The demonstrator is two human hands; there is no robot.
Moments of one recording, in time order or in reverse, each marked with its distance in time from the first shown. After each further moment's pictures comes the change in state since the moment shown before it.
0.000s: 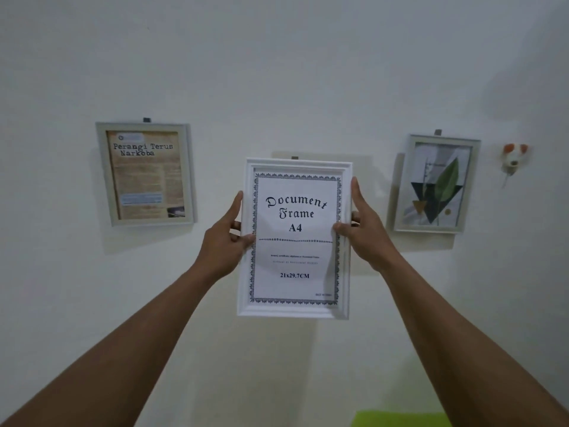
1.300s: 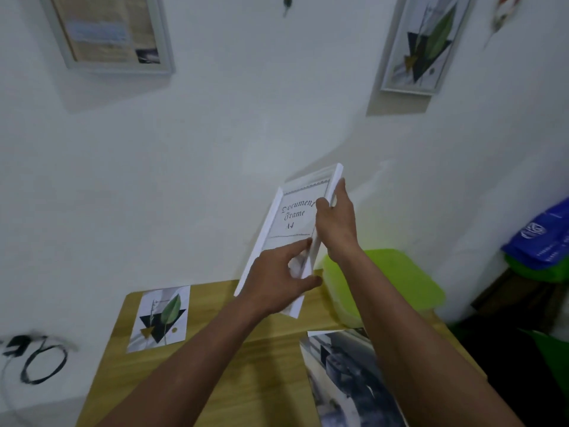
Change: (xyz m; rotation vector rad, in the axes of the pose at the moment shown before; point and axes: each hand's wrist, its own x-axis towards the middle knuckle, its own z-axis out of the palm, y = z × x) left_hand -0.292 -0.040 0.060 -0.067 -0.495 -0.113; right_hand -0.235 0.033 0.123 -0.078 0.331 0.564
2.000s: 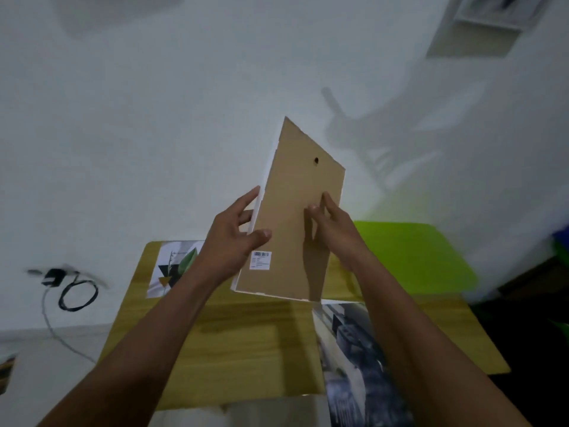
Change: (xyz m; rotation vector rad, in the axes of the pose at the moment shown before) left_hand -0.016 -0.052 -0.056 -0.400 0.151 -0.275; right_hand -0.002 0.079 0.026 -0.127 -0.432 0.093
